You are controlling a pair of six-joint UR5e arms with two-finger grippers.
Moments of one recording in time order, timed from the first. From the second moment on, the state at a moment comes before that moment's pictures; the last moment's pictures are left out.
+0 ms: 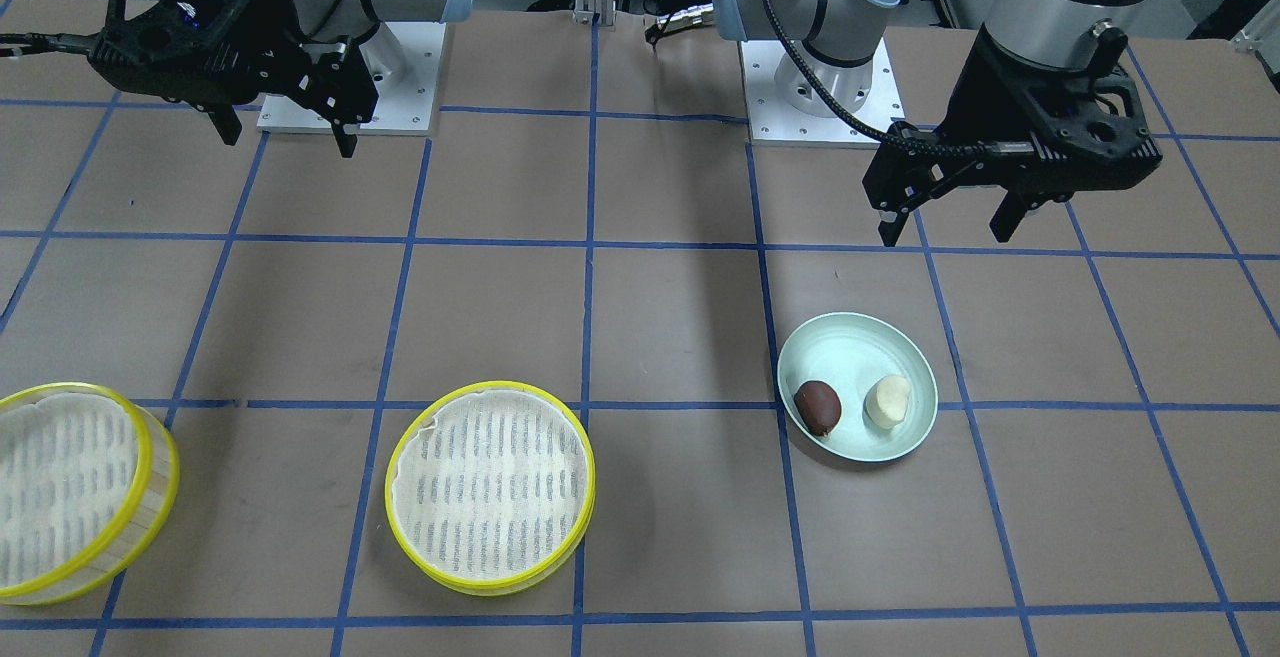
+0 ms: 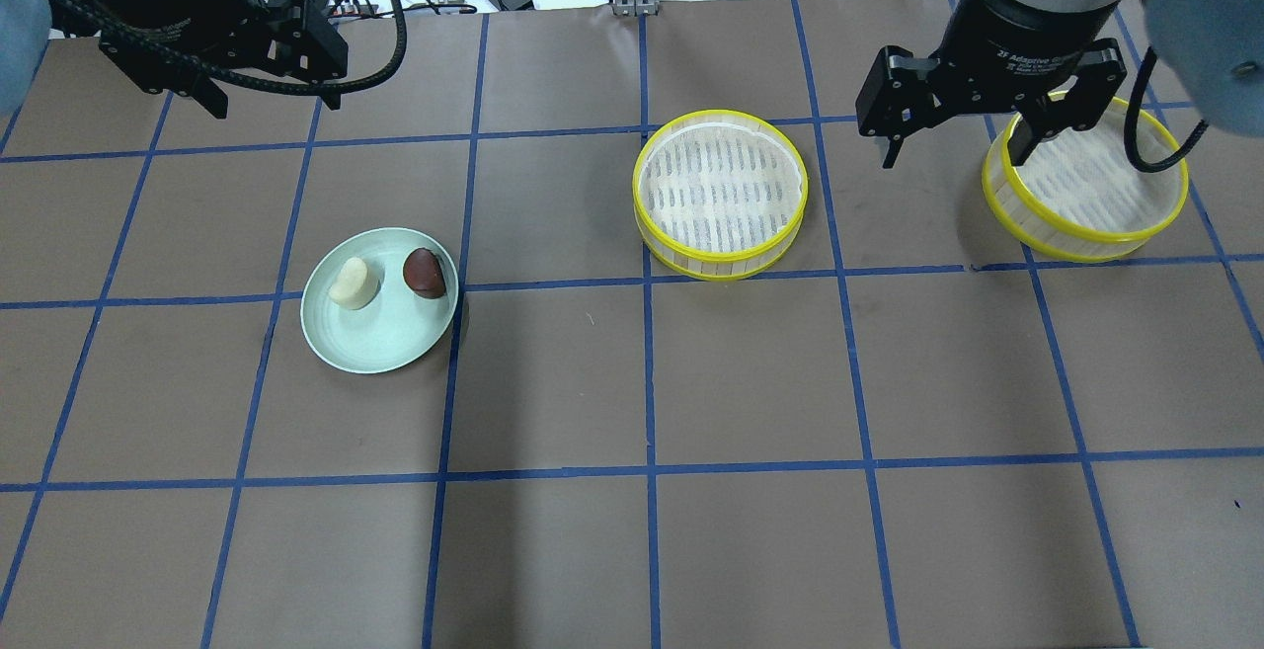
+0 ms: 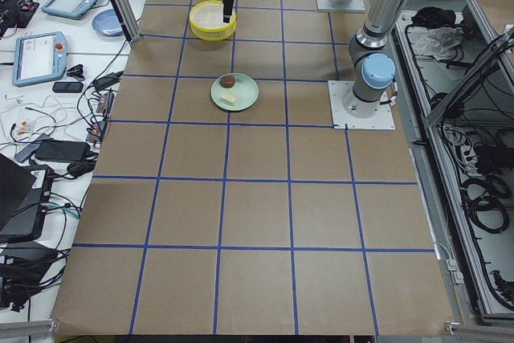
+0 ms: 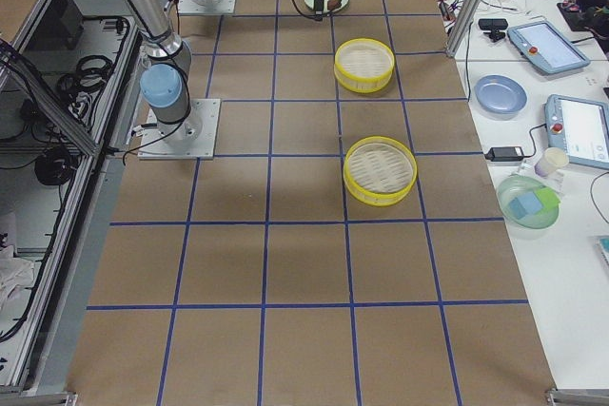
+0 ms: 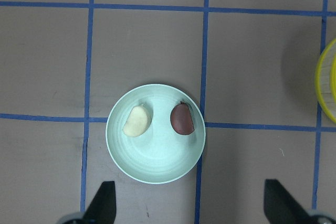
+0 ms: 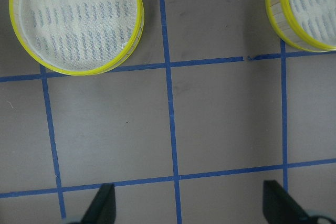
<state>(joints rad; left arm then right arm) -1.51 -1.59 -1.51 -1.47 1.60 0.01 1.61 -1.62 1.54 -1.51 -1.63 0.11</state>
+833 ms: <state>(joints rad) -1.40 -1.60 -1.56 -1.46 1.59 0.07 1.60 -1.62 1.53 -1.53 -1.63 0.09</state>
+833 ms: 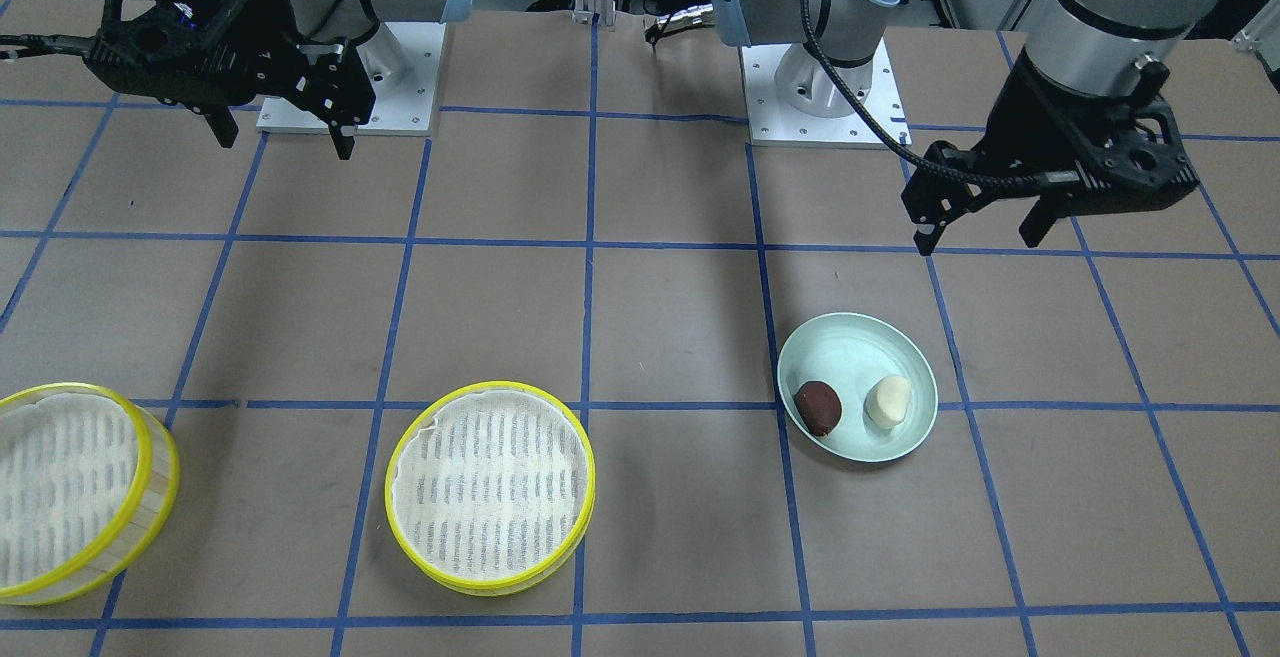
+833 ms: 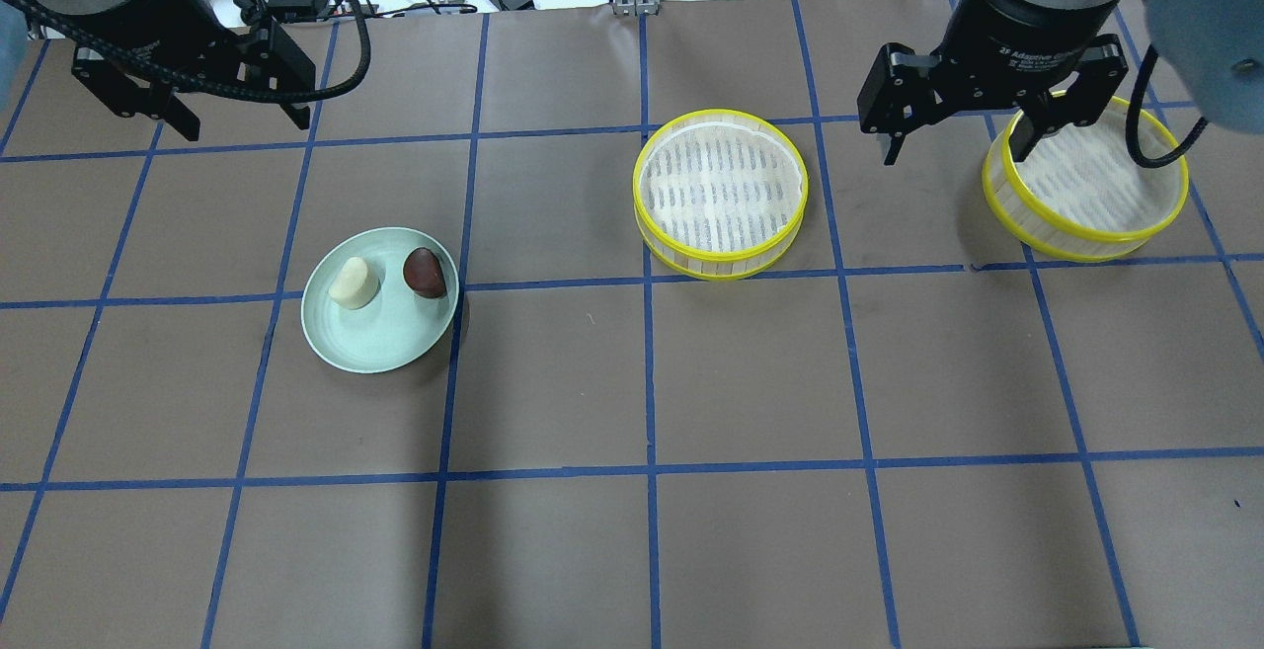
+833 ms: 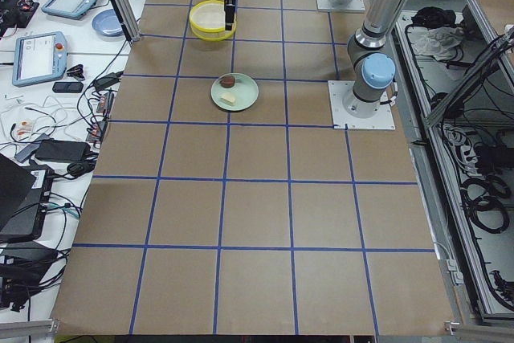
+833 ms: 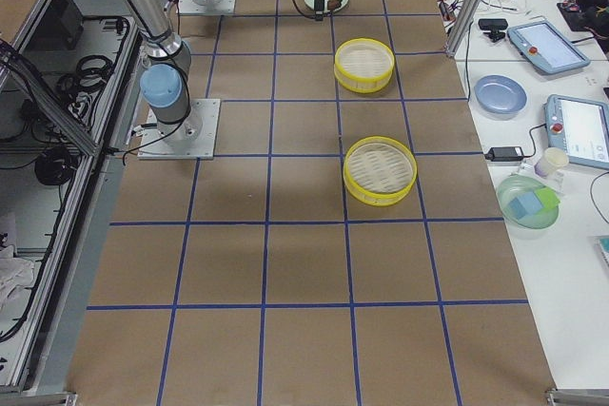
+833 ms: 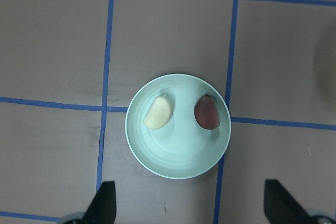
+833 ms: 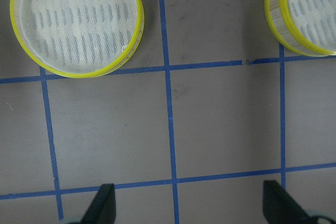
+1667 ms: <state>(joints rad) -1.28 -1.79 -1.77 -1.27 1.49 0.39 1.23 -1.47 1.54 -1.64 -1.55 -0.42</state>
